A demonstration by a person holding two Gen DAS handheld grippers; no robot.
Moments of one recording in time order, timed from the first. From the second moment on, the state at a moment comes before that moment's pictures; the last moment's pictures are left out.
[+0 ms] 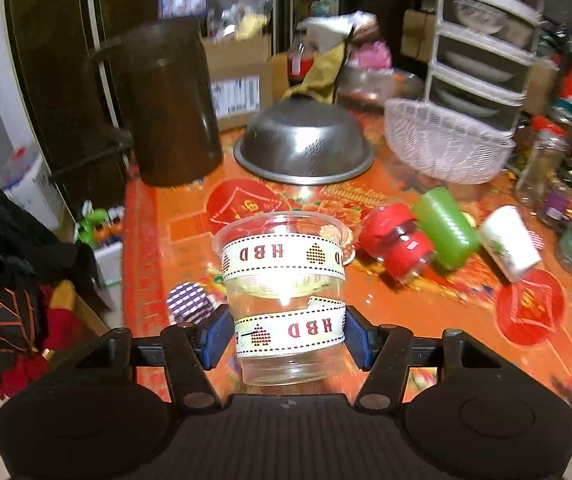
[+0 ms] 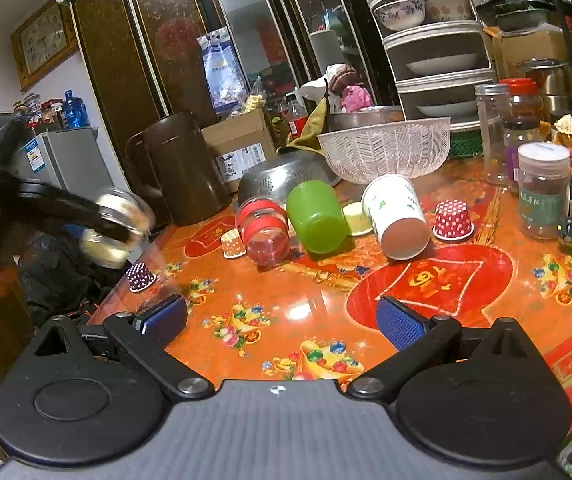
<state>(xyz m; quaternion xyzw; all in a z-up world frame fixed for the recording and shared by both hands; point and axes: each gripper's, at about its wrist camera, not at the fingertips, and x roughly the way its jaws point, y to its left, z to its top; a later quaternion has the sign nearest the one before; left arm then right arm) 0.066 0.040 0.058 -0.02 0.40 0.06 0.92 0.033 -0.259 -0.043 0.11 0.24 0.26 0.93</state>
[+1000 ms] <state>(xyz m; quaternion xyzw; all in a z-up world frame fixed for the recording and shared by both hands) -0.034 -0.032 -0.046 -0.17 0.42 -0.08 0.89 0.026 -0.229 -0.048 0.14 0.37 0.30 0.87</state>
